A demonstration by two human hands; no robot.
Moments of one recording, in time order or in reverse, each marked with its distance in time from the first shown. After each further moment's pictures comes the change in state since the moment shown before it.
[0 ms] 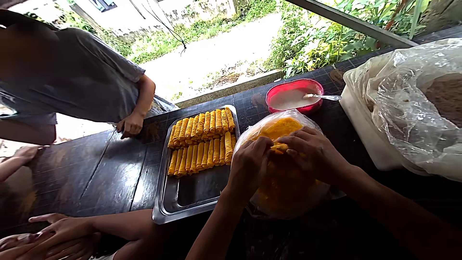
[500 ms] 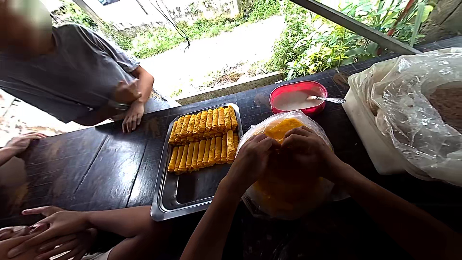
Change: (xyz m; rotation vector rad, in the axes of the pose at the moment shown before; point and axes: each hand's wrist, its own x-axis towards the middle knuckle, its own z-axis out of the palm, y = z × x) left_hand 0.010 -0.017 -0.004 -0.169 -0.193 0.028; right_hand 0.008 0.008 0.013 0.310 -0.006 0.110
